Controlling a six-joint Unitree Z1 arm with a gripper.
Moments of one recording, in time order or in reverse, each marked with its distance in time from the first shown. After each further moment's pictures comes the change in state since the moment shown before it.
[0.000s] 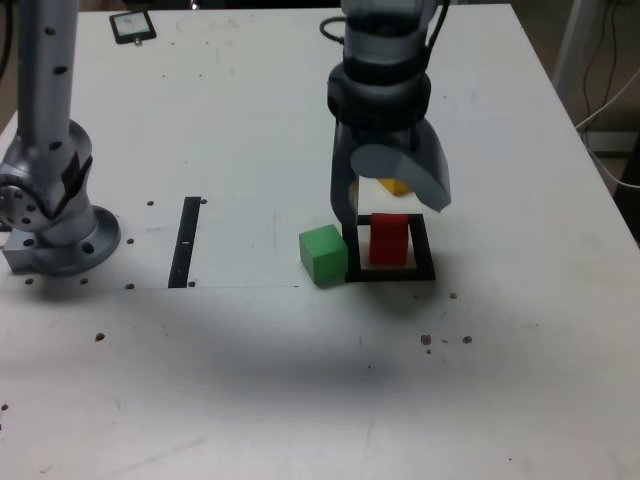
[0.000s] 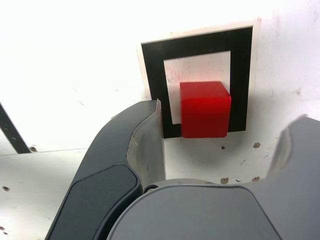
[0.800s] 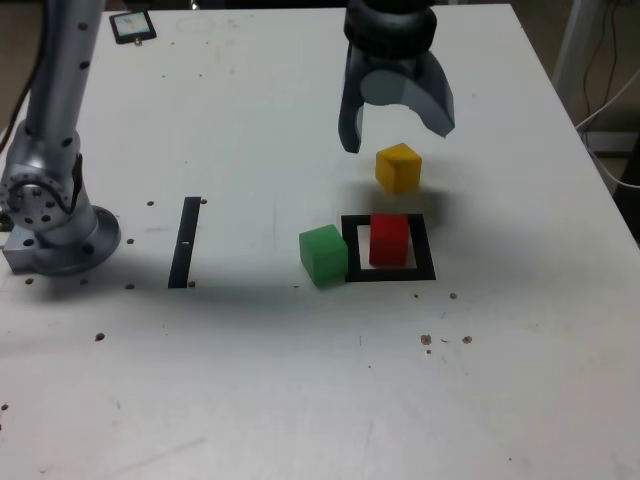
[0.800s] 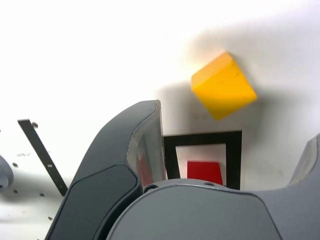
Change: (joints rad) arm 0.287 0.114 -0.200 0.145 0.045 0.309
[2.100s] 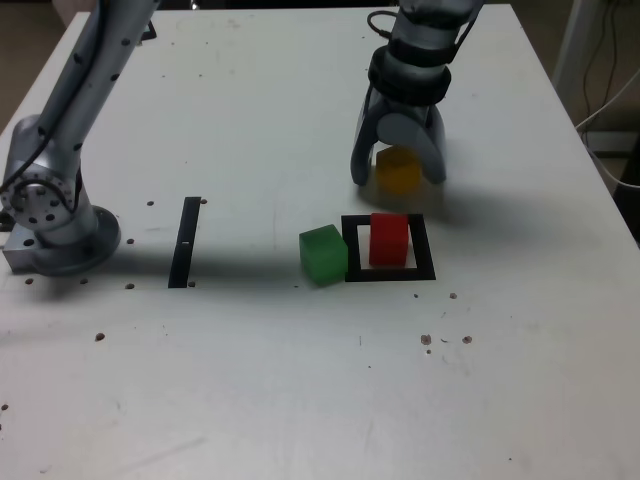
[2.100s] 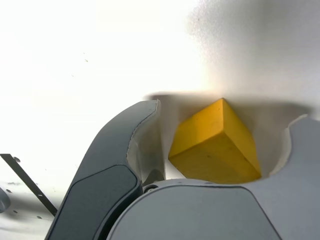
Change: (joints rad) arm 0.057 0.186 -0.046 -0.038 -0.033 0.099
